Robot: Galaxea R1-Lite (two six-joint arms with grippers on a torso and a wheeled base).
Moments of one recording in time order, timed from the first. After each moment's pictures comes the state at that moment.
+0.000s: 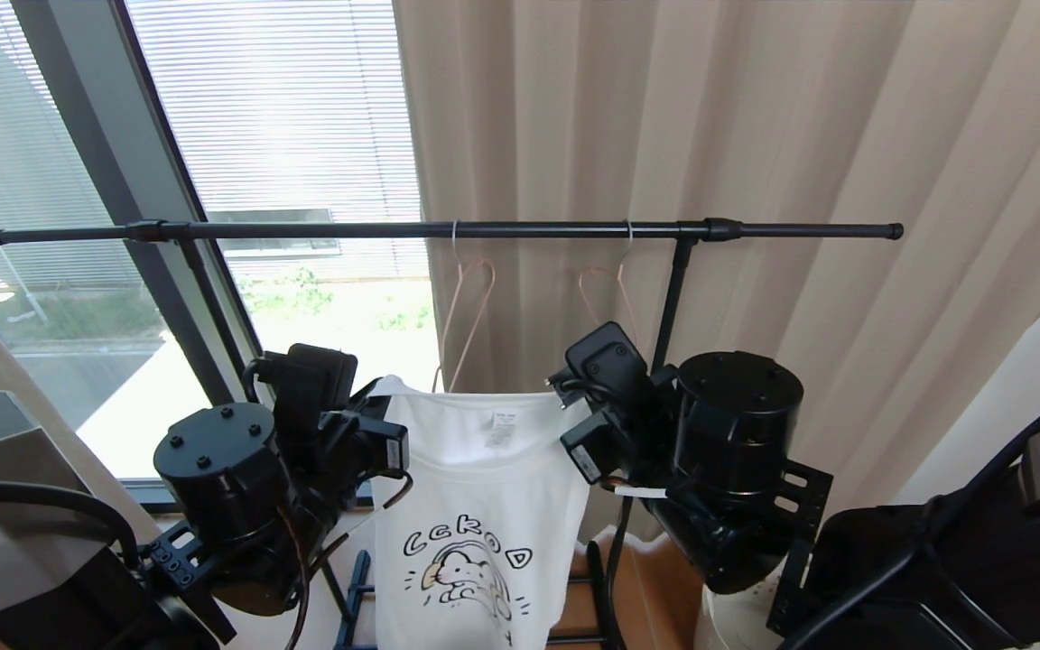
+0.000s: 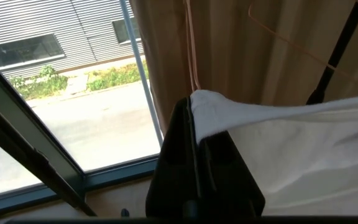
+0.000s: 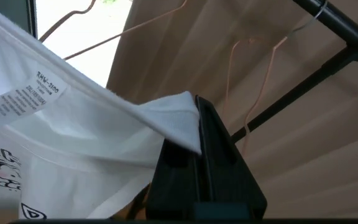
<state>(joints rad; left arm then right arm) -0.54 1.95 -0.39 -1.55 0.37 0.14 0.85 1.96 -0.82 -1.00 -0.55 -0.35</state>
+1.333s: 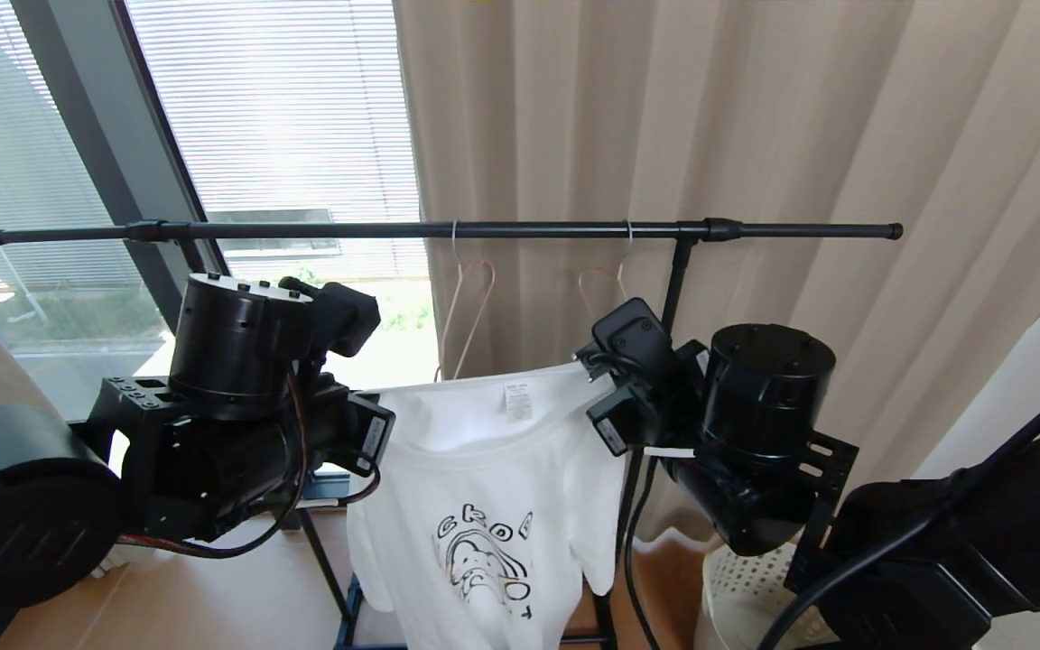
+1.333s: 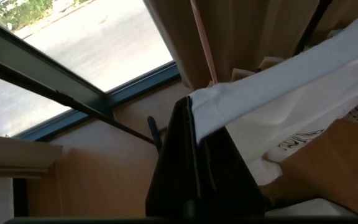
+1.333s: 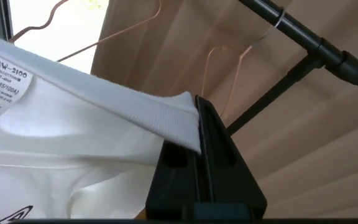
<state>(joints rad) -0.54 1.63 -0.84 -0.26 0.35 0.13 0.76 1.94 -0.83 -1.00 -0.52 -0.40</state>
